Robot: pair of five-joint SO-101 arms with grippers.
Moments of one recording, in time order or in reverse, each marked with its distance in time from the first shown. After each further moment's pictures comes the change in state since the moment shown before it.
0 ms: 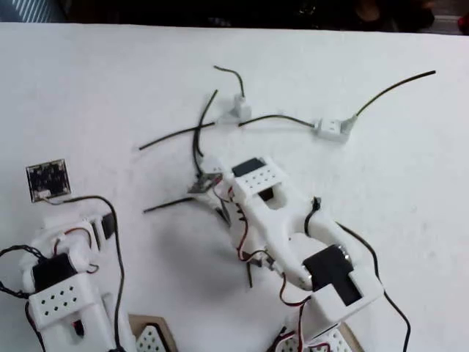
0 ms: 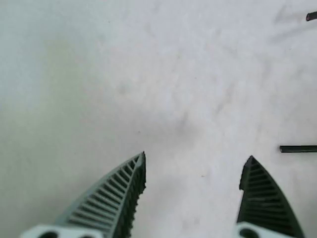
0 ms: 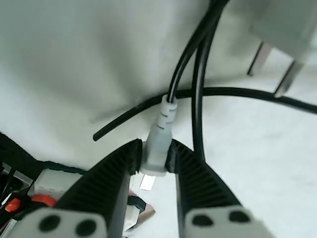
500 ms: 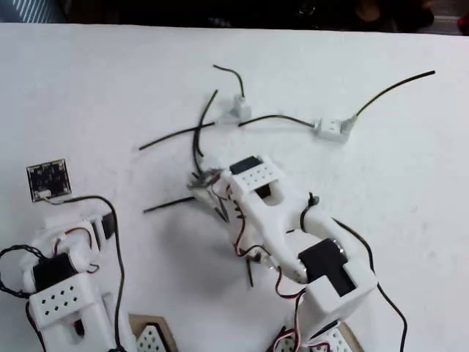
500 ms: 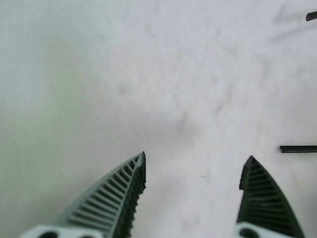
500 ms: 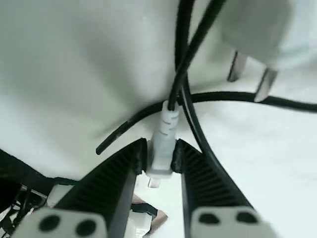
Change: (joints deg) left arm 0.0 0.0 0.0 0.0 0.0; right arm 0.0 3.0 -2.4 -0.4 -7.7
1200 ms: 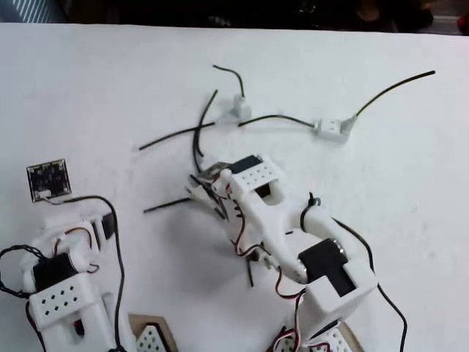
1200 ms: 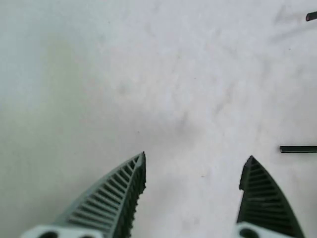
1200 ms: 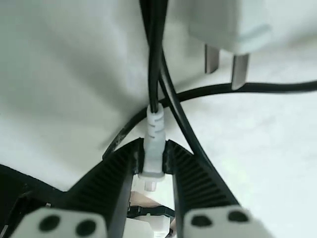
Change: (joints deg) left arm 0.0 0.0 0.0 0.0 0.0; right arm 0.0 0.0 -0.2 0.0 -8.2
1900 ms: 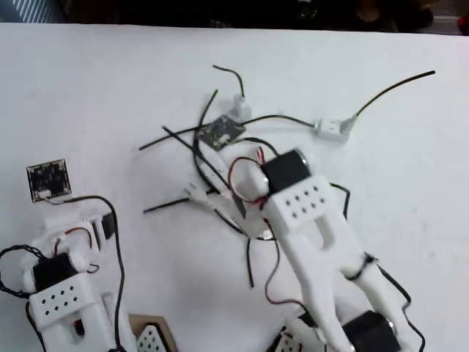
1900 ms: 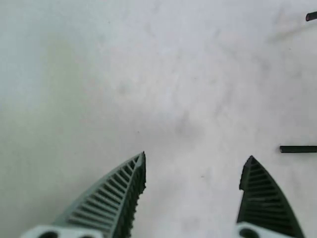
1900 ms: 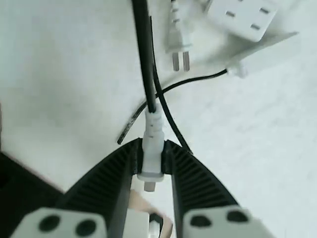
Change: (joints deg) left arm 0.0 0.0 0.1 0.0 0.0; right arm 0.0 -34.0 -9.6 13.5 -0.5
